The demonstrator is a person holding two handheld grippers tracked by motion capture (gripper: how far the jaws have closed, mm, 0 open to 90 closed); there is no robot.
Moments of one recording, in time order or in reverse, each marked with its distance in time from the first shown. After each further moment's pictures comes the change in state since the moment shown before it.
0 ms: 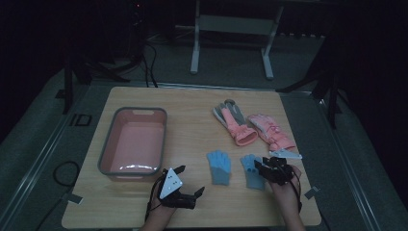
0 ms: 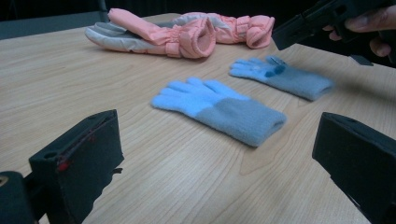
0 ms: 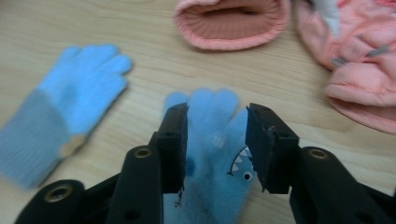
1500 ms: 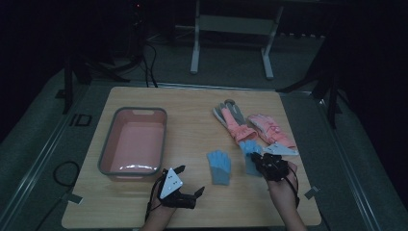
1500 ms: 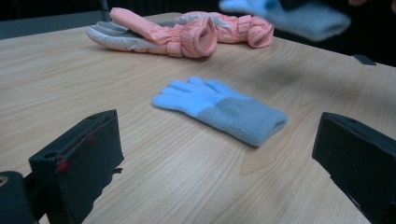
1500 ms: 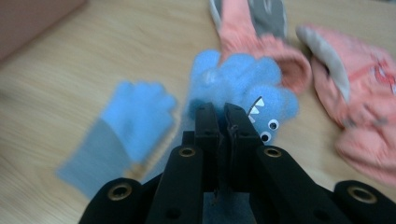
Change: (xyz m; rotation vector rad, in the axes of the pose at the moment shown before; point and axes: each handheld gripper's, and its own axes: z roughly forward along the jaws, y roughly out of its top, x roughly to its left) left arm 0.000 0.000 0.000 0.004 0.006 0.004; right arm 0.042 0.034 -0.027 -0.070 -0.004 -0.088
